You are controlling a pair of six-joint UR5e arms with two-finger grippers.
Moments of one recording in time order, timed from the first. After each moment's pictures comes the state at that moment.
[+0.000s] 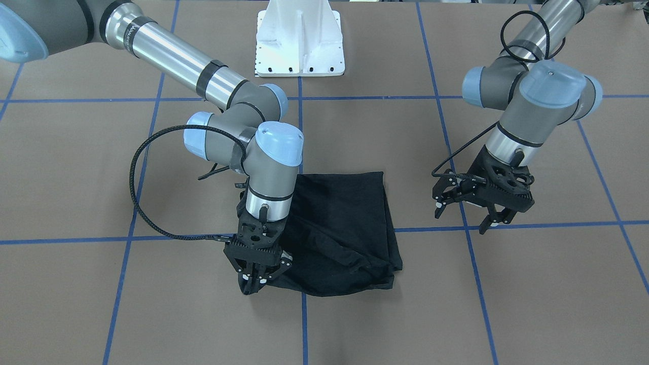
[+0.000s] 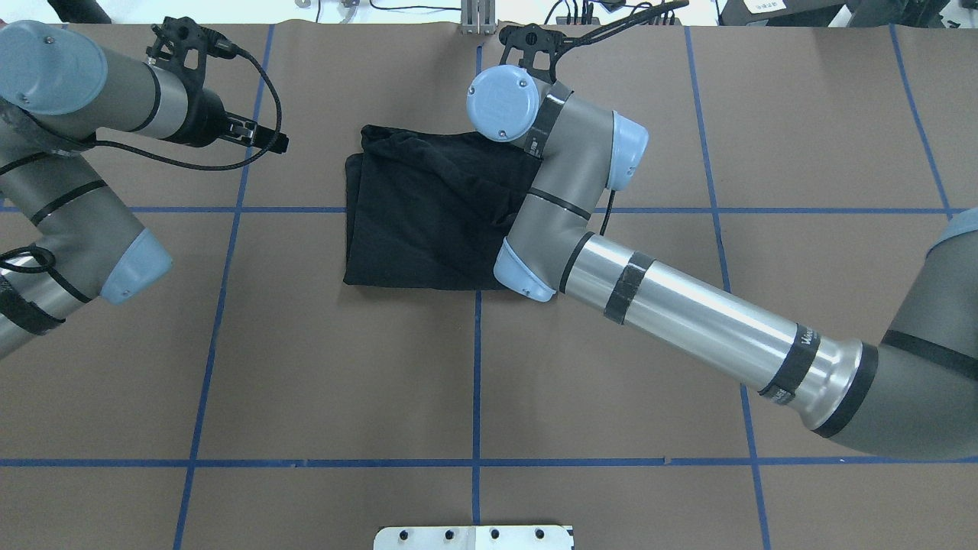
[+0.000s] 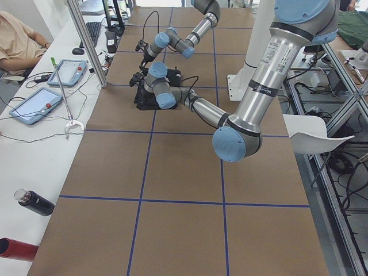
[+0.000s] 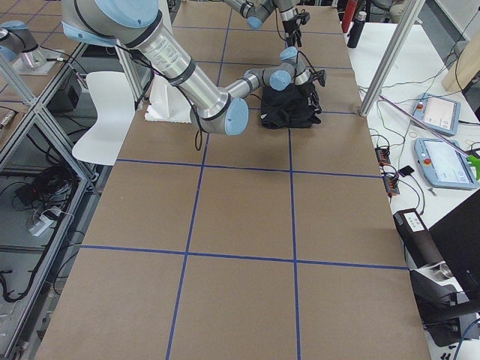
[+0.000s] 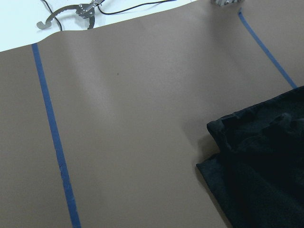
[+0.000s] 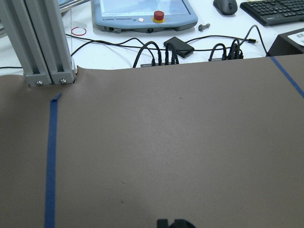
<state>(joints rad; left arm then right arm) -0.91 -2.00 -1.58 -2.17 -1.94 -0.69 0.68 -0.57 1.06 -1.30 1.41 1.28</state>
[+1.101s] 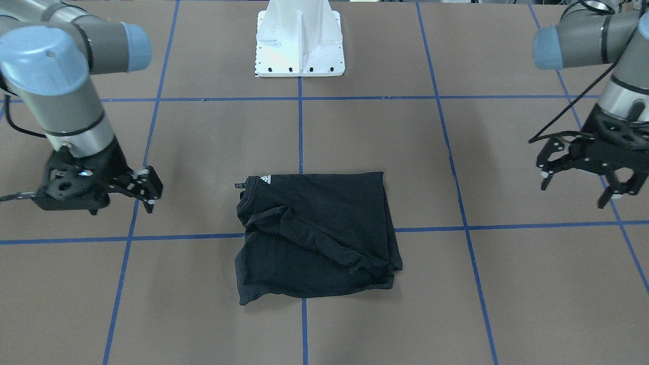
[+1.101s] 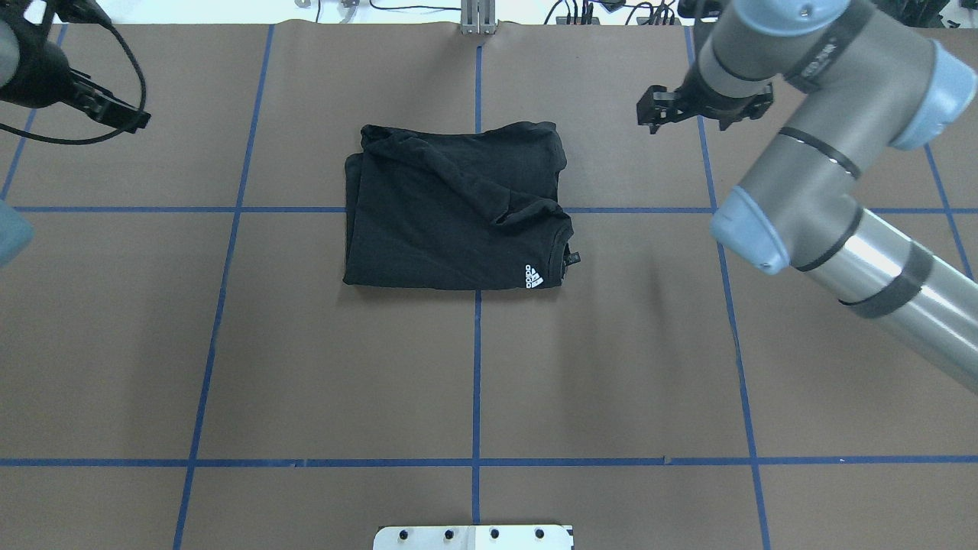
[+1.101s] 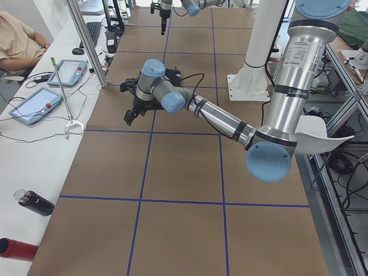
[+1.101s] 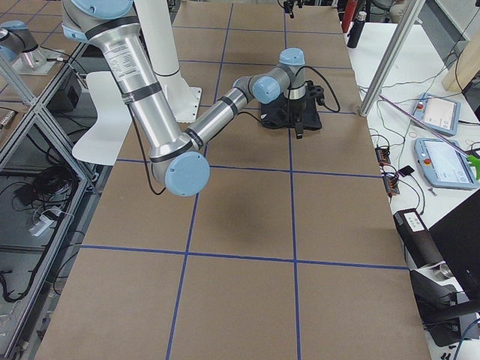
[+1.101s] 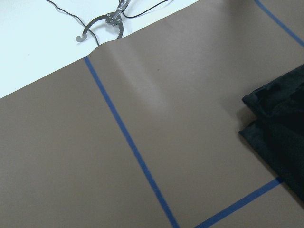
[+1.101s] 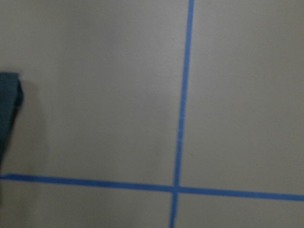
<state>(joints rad) -1.22 -1.77 -1.82 -1.83 -2.04 -0.12 1.00 -1.20 1.86 -1.66 2.01 0.68</state>
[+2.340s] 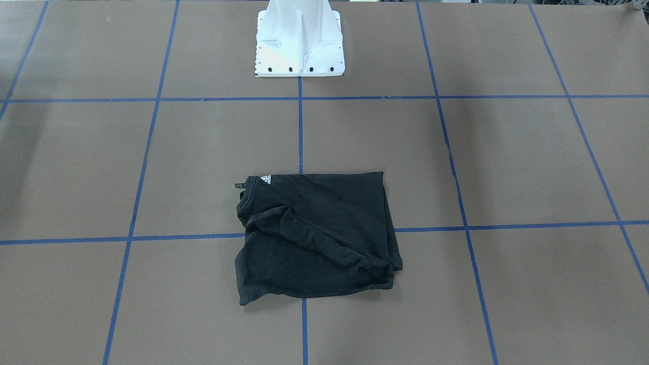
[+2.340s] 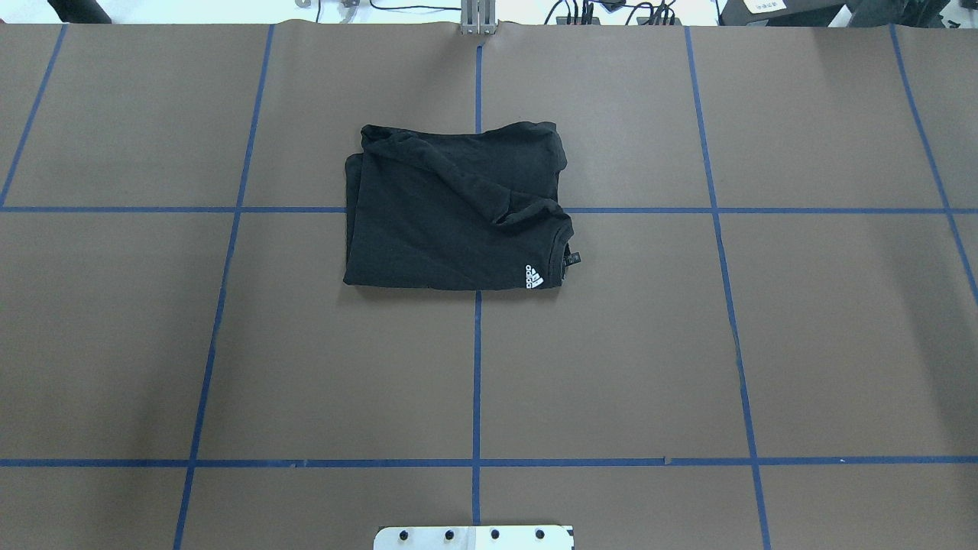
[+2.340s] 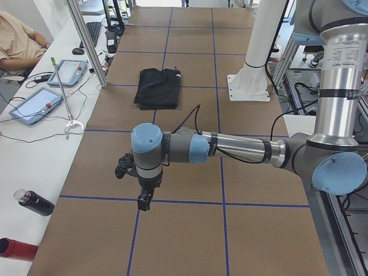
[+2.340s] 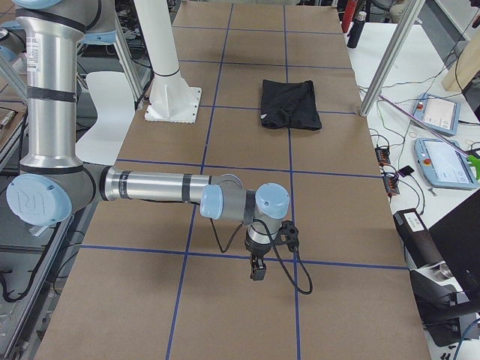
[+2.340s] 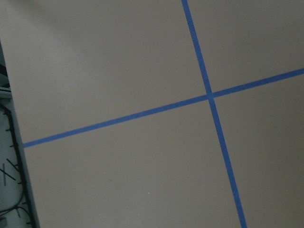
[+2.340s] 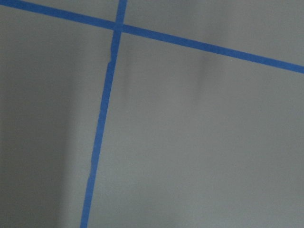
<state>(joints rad) -1.68 -1.51 -1.69 -1.47 -2.35 0.29 1.54 -1.65 1.63 -1.66 2.18 -0.21</state>
